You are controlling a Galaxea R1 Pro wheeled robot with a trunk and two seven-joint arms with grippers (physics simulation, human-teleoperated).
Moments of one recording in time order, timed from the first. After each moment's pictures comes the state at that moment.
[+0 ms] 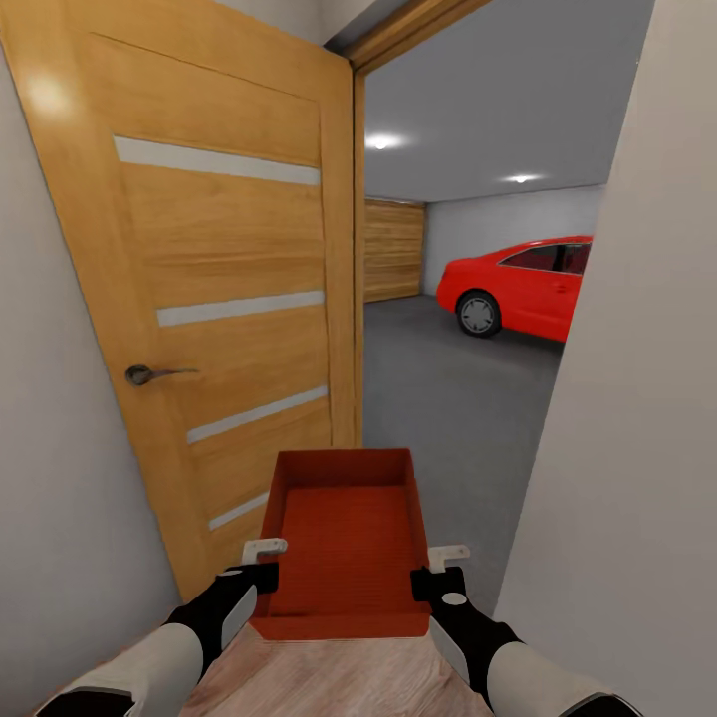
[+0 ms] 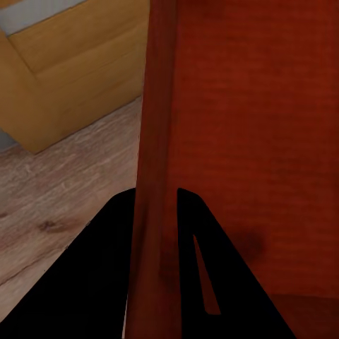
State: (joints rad) left arm -0.71 -0.06 -0.06 -0.26 0.13 0.16 0.14; right arm -0.68 0.14 0.30 -0.19 -0.17 -0.08 -0.24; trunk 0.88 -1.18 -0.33
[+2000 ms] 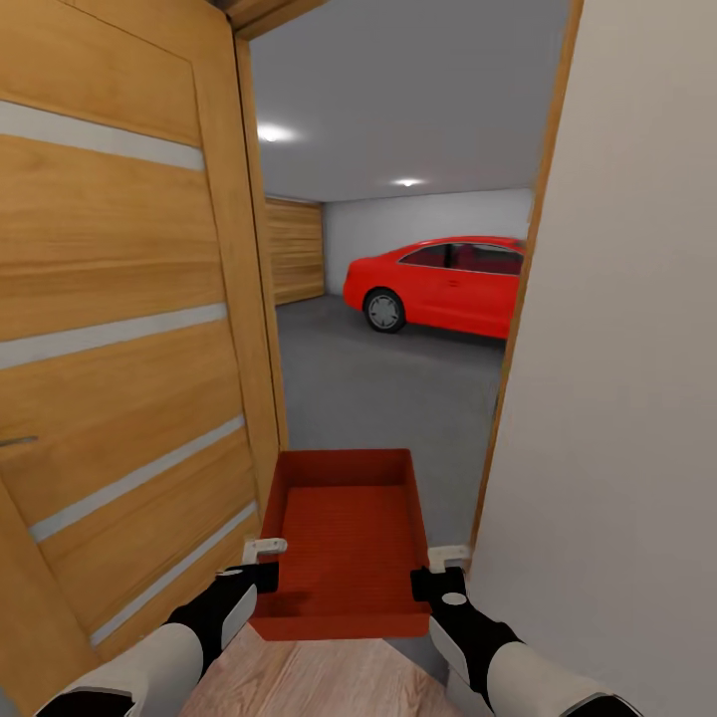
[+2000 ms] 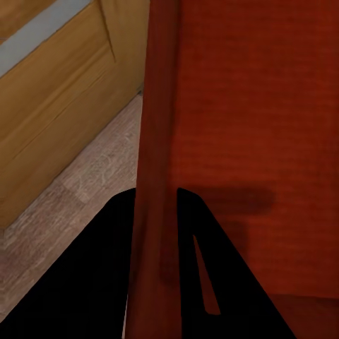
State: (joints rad) left arm -0.71 -0.06 -0.06 -0.26 0.13 0.16 0.14; right arm -0.68 0.14 0.30 -0.19 -0.17 -0.07 -0.23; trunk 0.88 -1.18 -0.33
